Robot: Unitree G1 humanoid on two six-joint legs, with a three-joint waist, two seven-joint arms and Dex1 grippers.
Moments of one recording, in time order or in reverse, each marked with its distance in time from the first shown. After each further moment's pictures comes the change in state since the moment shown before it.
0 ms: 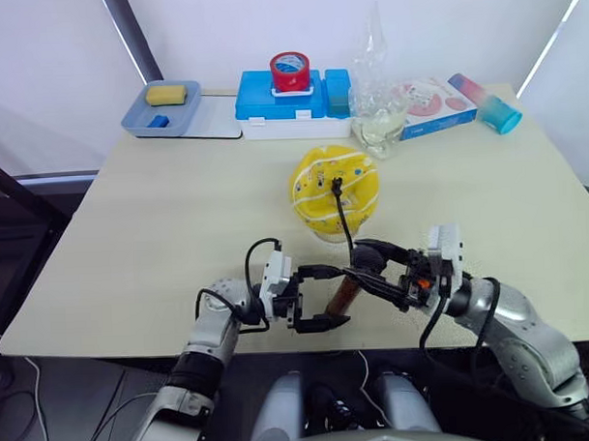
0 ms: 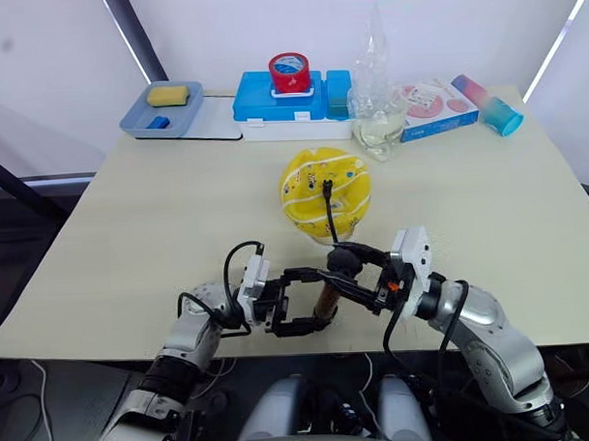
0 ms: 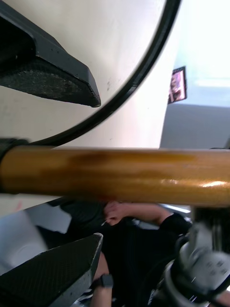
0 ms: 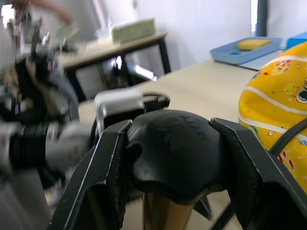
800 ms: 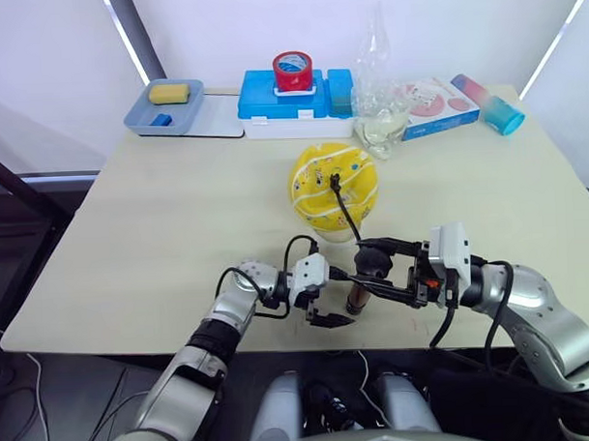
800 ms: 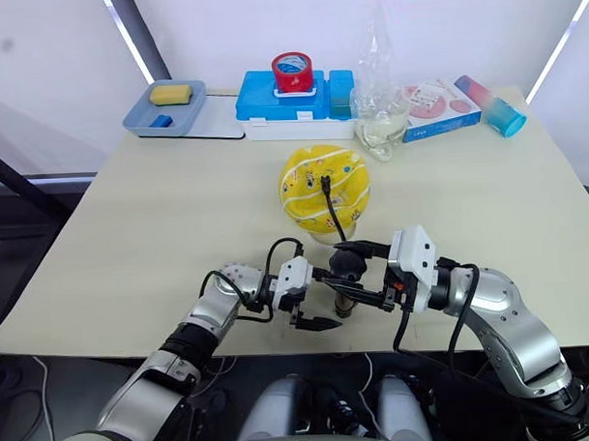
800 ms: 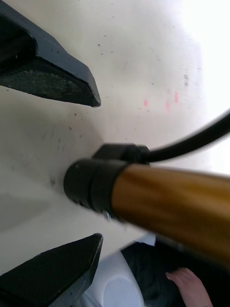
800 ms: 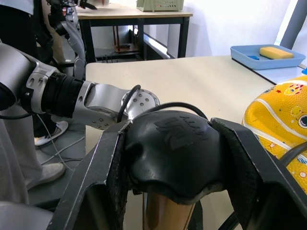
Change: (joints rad) left arm -0.200 -0.052 -0.158 0.263 0.360 -0.111 0.178; right arm -0.057 -0.092 -0.002 -0.004 -0.070 -0.041 0.089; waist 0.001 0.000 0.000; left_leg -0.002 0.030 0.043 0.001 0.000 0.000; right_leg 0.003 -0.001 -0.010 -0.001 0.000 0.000
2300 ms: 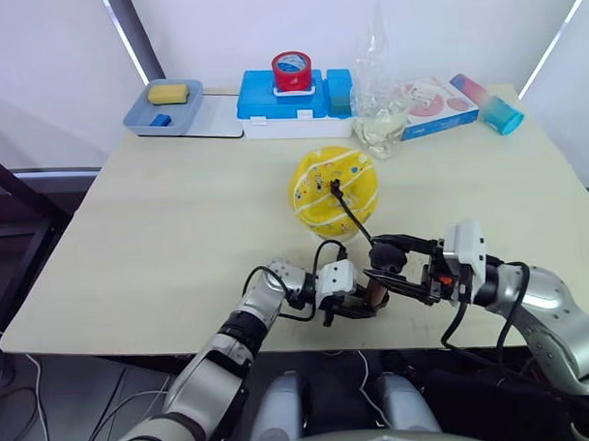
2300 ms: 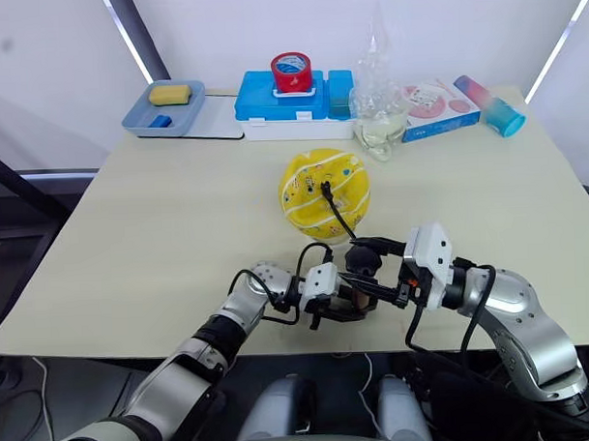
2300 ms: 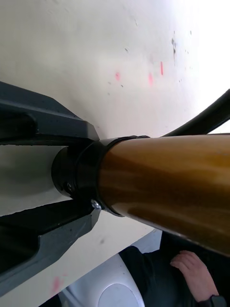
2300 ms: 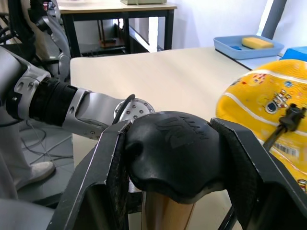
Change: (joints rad) left arm -0.095 -0.137 -0.059 0.186 0.088 -0.096 0.015; right arm 0.048 -0.033 -0.086 0.006 0.014 -0.007 0.007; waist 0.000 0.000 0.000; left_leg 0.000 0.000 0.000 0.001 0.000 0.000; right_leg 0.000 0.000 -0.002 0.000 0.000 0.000
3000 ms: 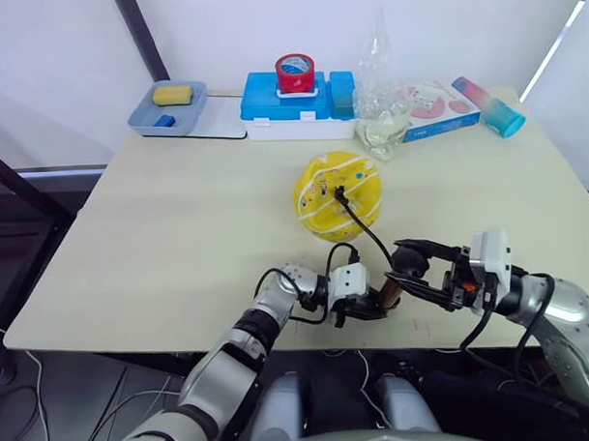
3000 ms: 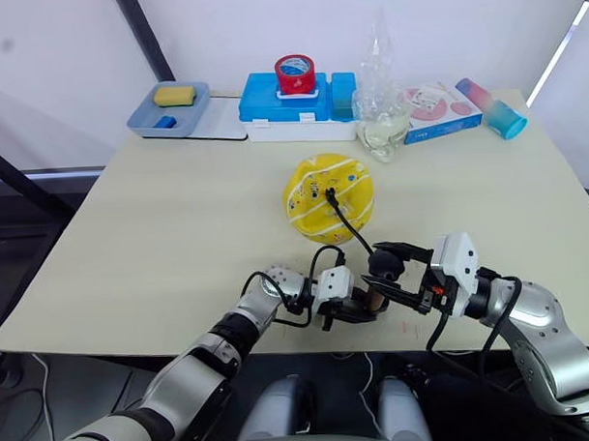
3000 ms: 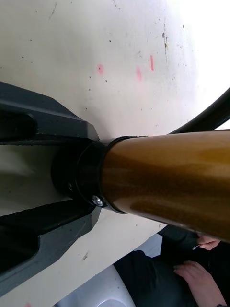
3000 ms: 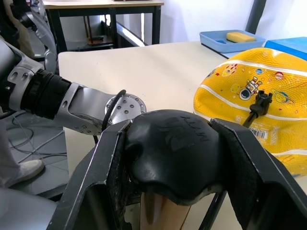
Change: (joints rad) left arm -0.033 -0.057 -0.018 0.126 0.046 -0.090 0.071; right arm 0.096 -0.011 -0.085 0.038 -0.002 -0.085 0.038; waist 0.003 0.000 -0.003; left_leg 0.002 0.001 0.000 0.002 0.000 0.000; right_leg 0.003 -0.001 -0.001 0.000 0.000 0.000
